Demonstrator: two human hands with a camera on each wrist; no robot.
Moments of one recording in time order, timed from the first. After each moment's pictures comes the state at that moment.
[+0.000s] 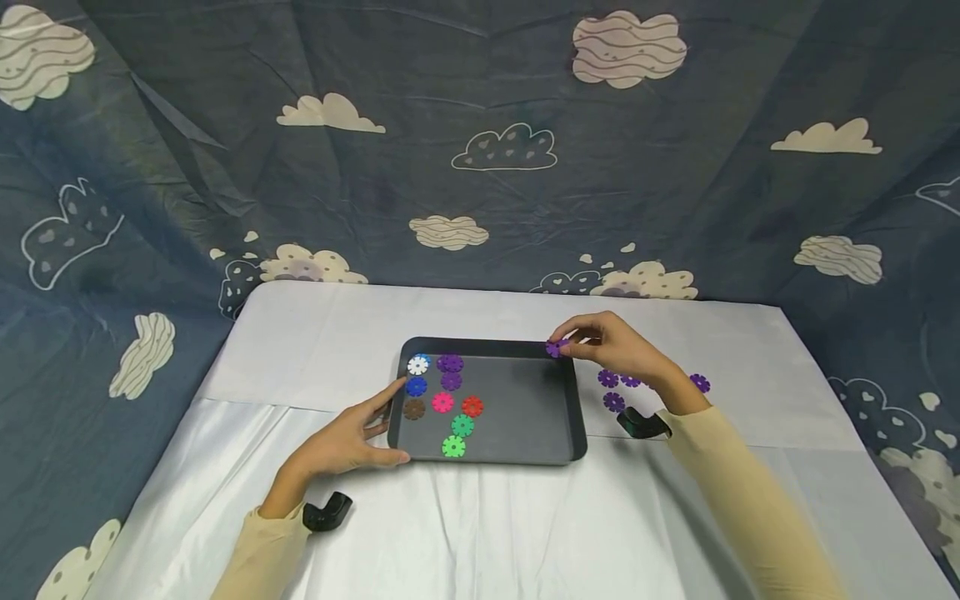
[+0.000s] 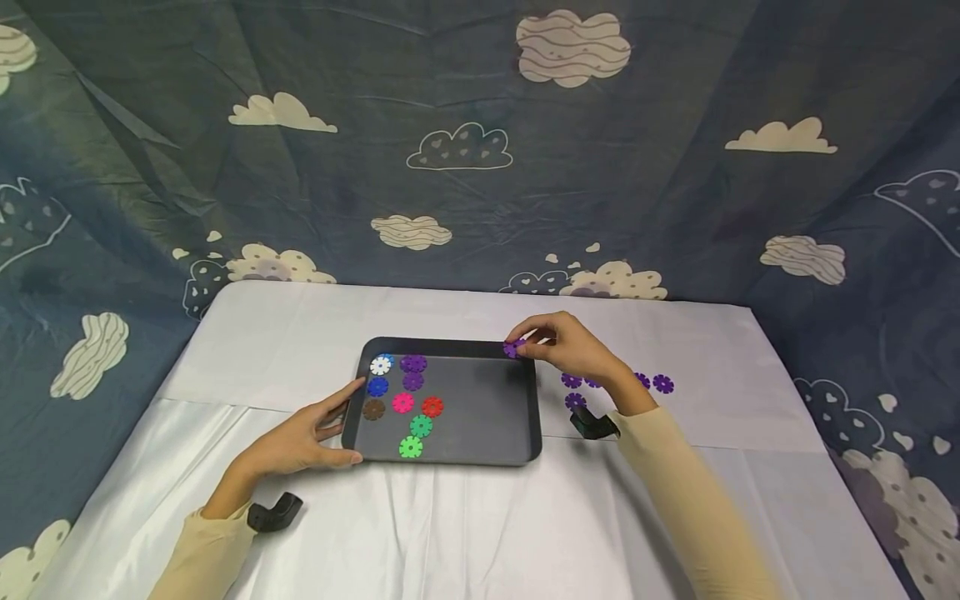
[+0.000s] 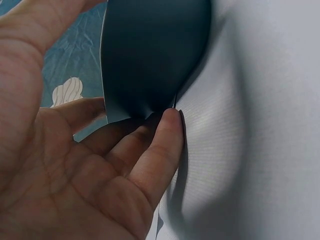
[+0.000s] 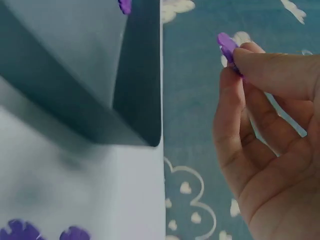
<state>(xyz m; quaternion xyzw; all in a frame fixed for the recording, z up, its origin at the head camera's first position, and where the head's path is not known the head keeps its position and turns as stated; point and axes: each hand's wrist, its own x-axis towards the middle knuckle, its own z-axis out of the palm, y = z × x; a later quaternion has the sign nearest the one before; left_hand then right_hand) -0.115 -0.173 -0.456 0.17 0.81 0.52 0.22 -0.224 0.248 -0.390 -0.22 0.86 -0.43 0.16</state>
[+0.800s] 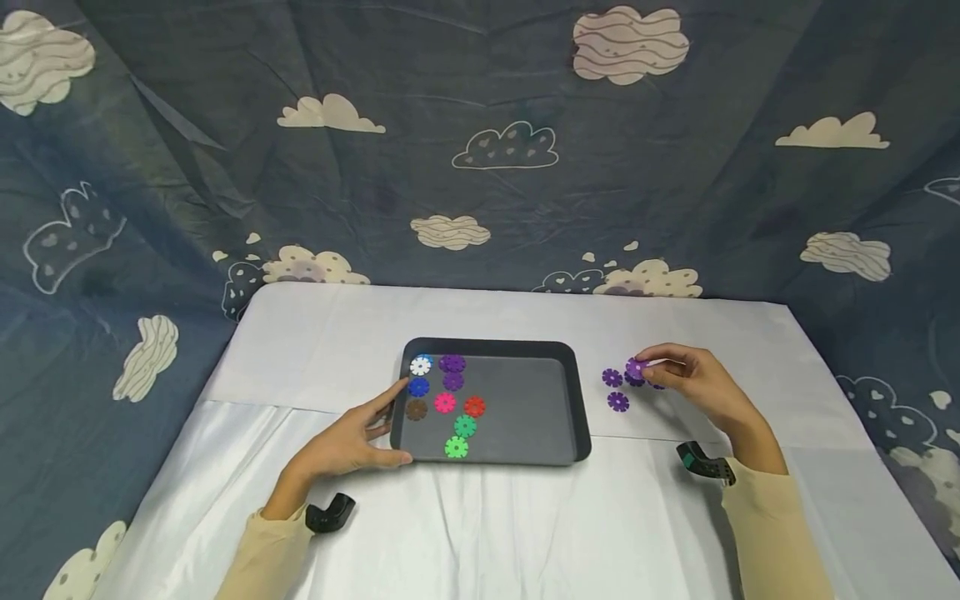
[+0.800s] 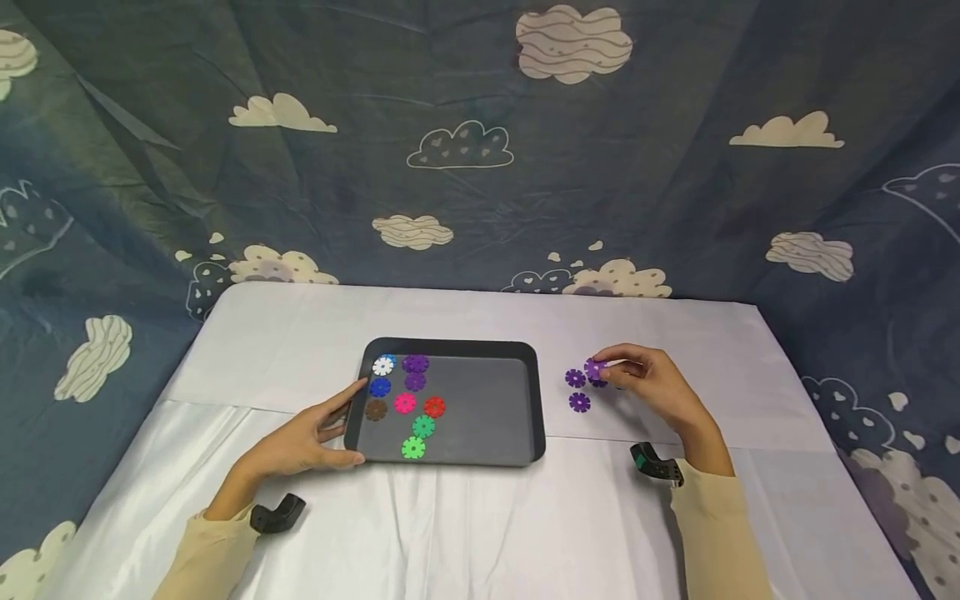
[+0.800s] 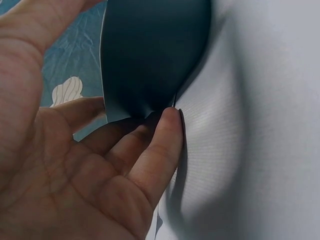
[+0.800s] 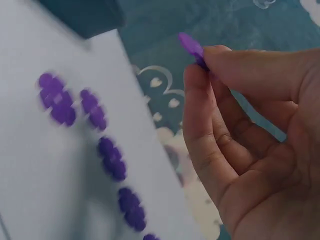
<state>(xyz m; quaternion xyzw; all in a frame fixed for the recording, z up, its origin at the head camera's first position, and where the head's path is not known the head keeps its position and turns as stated) -0.116 -0.174 -0.458 0.17 0.80 0.53 0.22 -0.178 0.346 -0.424 -0.07 0.87 -0.48 0.10</state>
